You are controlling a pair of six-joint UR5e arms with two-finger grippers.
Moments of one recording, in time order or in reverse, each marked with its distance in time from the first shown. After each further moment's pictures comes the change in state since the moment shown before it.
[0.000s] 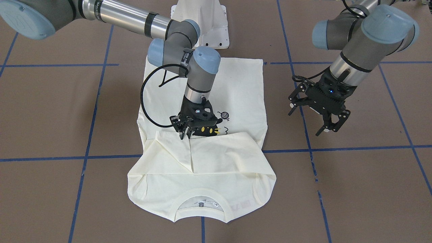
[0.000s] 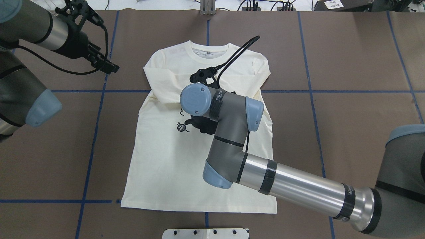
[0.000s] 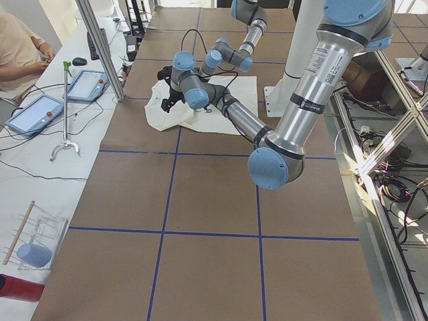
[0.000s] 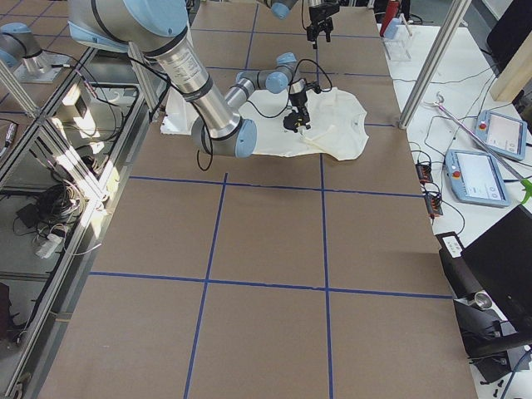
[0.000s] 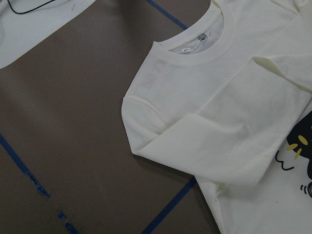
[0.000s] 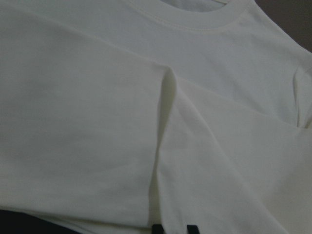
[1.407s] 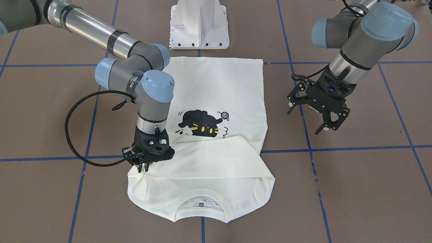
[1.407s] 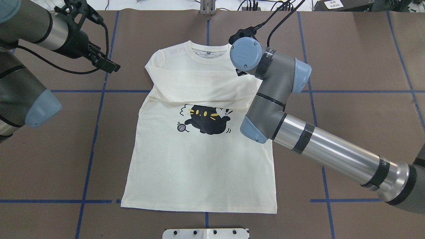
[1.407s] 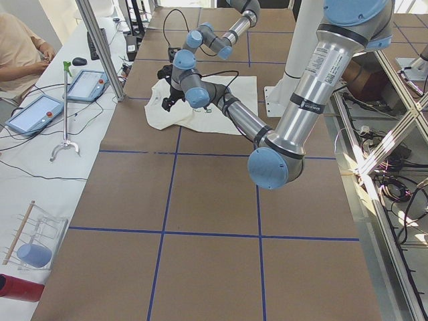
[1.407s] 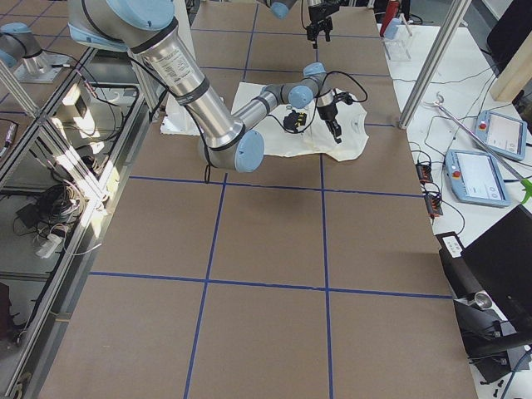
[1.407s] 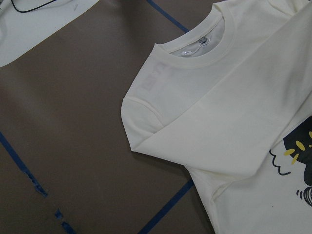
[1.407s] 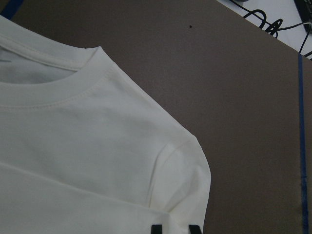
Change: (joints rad) left arm 0.002 0.000 -0.011 0.000 0.004 -0.045; right arm 0.202 -0.102 0.012 0.122 0.058 -0.193
